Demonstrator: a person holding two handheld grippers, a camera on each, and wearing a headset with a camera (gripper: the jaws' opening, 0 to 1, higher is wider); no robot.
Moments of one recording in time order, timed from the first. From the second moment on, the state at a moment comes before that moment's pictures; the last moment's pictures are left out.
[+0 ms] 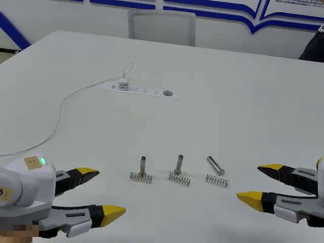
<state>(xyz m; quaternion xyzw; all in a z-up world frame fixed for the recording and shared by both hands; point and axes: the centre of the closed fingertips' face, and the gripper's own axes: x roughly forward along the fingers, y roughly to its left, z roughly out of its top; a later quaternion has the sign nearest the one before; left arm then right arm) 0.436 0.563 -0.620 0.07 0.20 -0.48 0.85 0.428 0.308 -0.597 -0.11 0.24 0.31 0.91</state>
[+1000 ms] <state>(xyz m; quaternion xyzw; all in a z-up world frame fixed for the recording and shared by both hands) 0.435 0.563 -0.619 0.07 0.20 -0.48 0.85 0.508 0.313 -0.606 -0.14 0.32 0.28 0.90</state>
